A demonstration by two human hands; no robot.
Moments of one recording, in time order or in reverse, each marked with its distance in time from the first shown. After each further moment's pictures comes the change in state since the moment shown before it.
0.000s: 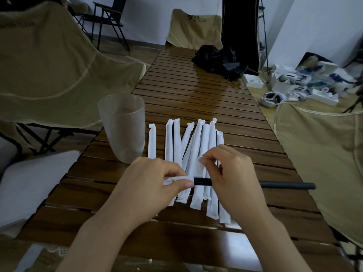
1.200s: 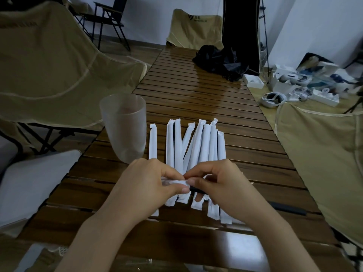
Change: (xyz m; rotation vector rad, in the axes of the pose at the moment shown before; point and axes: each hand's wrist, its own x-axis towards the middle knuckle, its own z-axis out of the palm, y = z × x) left_hand 0.005 -0.007 0.002 -0.040 -0.069 -0.093; right_hand 0.005 -0.012 -0.010 0.380 -0.564 0.294
